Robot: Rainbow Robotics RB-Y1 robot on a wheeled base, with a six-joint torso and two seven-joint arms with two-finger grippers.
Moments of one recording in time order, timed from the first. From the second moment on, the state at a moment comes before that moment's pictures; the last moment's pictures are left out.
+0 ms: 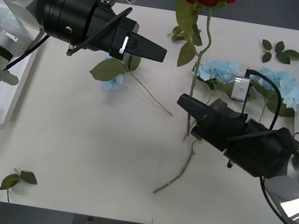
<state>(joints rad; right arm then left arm) -0.09 -0.66 0.35 -1.88 -2.16 0.52 2.53 -0.81 0.48 -0.15 -1.32 1.90 1.47 -2.06</state>
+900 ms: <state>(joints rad) -0.07 -1.18 -0.02 -1.49 -1.65 0.81 1.96 -0.81 0.48 -0.17 -1.49 1.56 1.41 -1.61</state>
